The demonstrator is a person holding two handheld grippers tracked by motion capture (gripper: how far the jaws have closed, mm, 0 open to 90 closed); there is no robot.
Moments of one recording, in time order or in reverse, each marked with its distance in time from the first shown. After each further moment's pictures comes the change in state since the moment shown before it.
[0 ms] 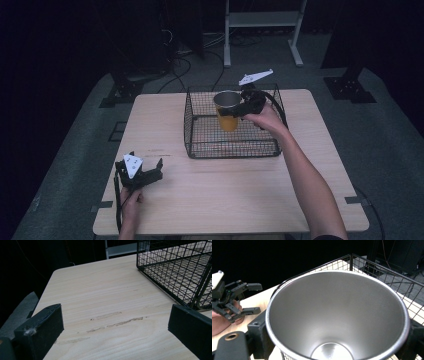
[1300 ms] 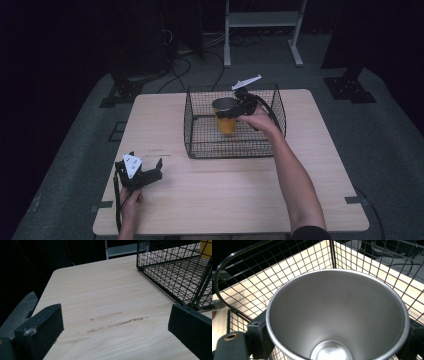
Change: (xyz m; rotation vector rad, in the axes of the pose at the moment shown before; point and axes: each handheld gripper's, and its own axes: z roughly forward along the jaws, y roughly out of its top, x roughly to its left) left arm 0.001 0.000 0.000 -0.003 -0.002 -0.008; right arm -0.041 -0.024 0.049 0.093 -0.035 0.063
